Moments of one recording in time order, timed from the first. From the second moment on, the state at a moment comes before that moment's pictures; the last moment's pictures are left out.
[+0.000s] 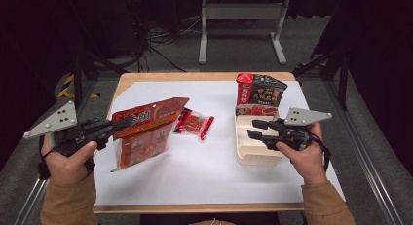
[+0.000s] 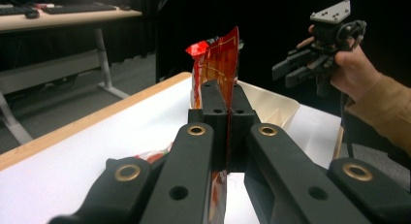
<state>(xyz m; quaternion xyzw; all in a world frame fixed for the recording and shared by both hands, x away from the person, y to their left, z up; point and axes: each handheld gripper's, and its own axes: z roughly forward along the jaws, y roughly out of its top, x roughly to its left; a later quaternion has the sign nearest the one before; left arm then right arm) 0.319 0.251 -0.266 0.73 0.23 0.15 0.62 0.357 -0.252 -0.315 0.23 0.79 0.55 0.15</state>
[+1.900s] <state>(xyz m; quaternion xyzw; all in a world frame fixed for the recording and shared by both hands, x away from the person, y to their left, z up) 0.332 0.183 -0.279 0.71 0.13 0.09 0.68 0.364 -0.159 -0.276 0.05 0.80 0.60 0.05</state>
